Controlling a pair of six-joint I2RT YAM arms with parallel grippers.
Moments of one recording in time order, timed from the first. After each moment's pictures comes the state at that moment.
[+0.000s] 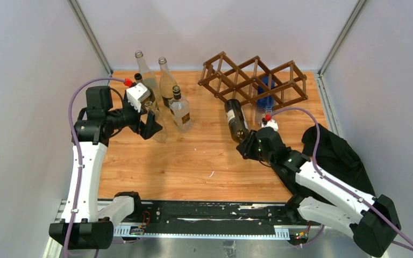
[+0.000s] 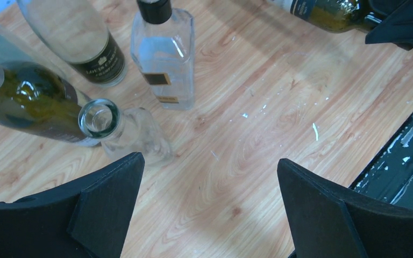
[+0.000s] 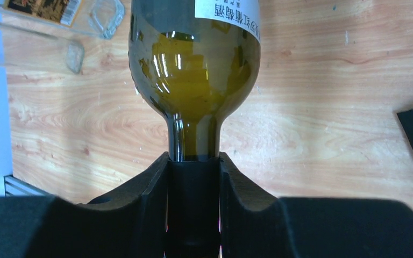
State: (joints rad) left arm 0.04 1.02 1.23 -0.89 0.71 0.44; right arm 0.72 0.94 0.59 -0.24 0.18 0.82
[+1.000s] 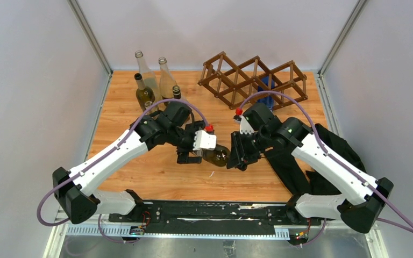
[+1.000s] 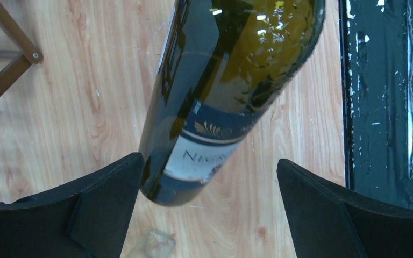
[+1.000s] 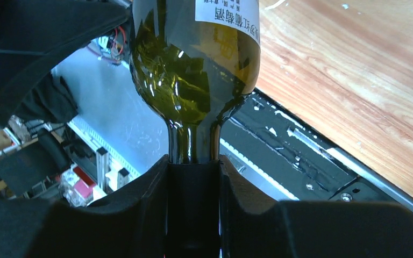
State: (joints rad) left arm -0.75 1.25 1.21 -0.89 0.46 0.85; right arm 0.80 1.17 1.25 -1.05 -0.40 0.62
